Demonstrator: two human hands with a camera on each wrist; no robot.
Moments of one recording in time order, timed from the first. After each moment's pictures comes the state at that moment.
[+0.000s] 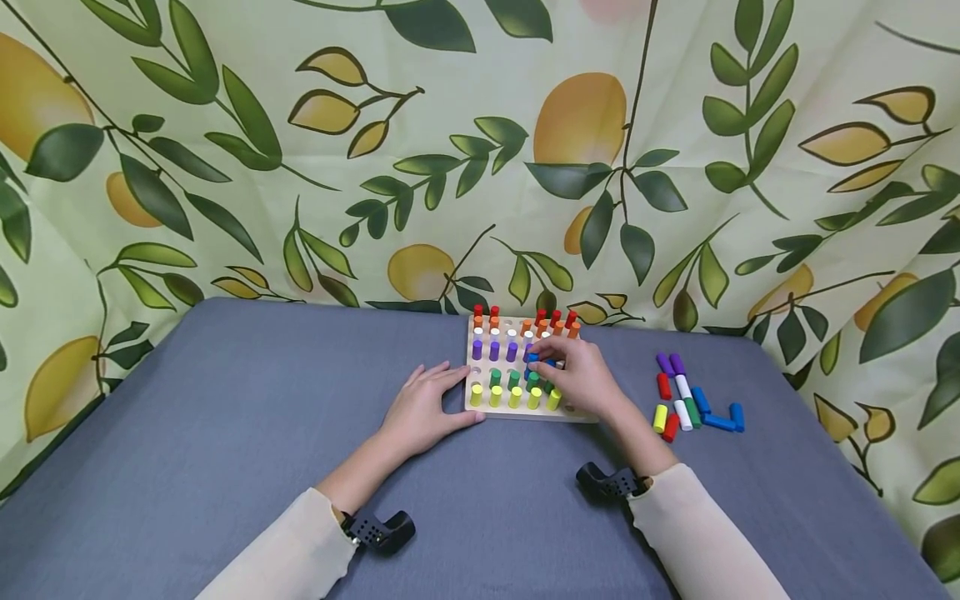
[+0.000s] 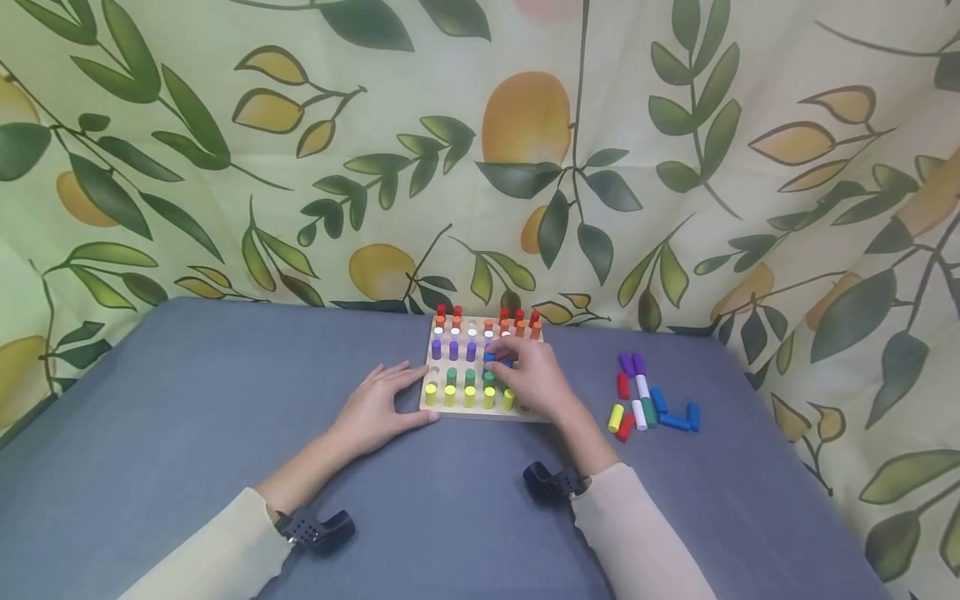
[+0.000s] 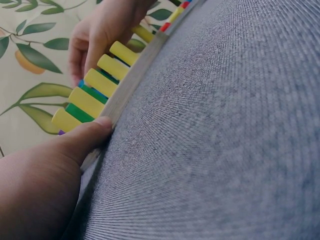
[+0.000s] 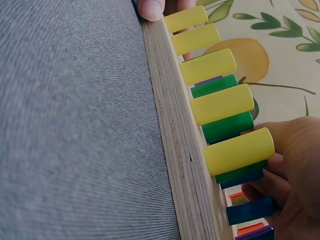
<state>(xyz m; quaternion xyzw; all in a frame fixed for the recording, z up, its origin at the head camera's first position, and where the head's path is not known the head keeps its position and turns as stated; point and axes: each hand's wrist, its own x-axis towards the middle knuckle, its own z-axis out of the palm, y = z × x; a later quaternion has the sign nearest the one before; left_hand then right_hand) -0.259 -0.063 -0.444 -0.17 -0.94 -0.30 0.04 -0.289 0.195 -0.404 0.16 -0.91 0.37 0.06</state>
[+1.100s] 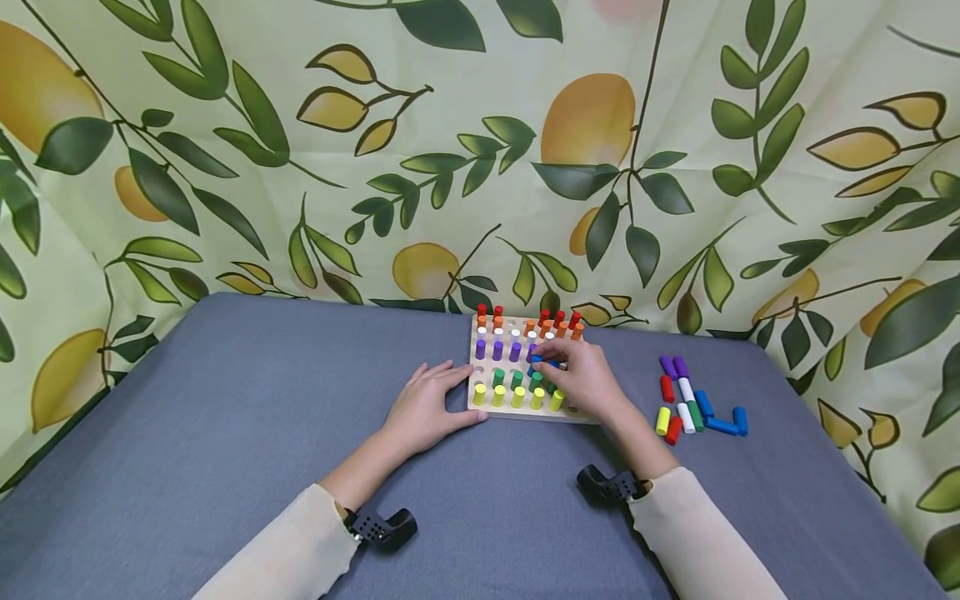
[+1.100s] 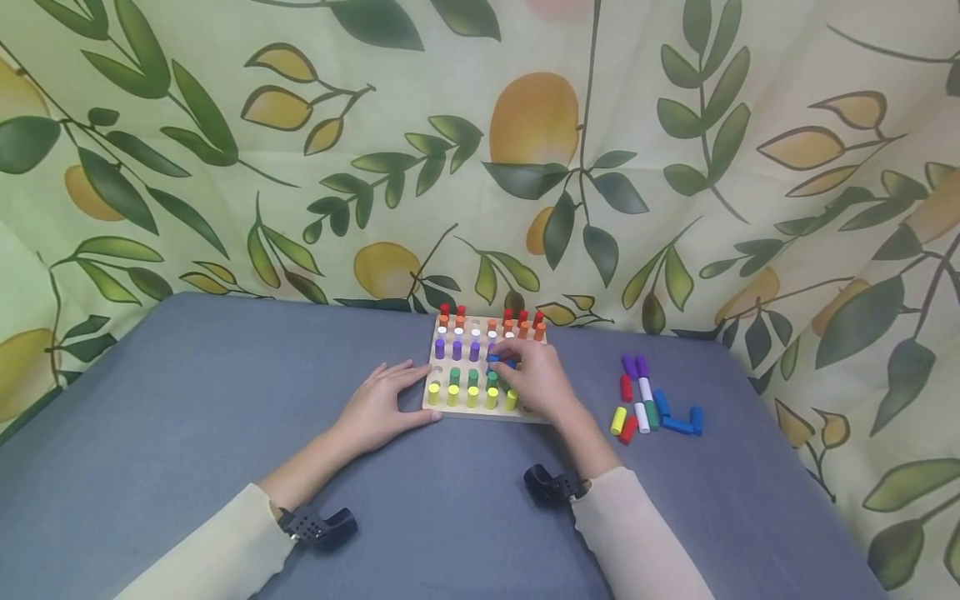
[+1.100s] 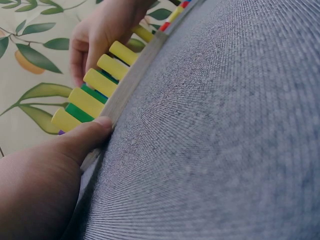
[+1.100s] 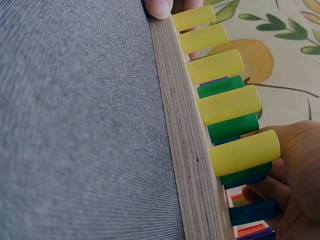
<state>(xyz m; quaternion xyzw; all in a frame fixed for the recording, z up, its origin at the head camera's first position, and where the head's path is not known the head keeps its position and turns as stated) -0.260 -0.063 -0.444 -0.18 -0.94 -0.30 0.04 -0.289 0.192 -0.407 0.14 -0.93 0.34 0.06</state>
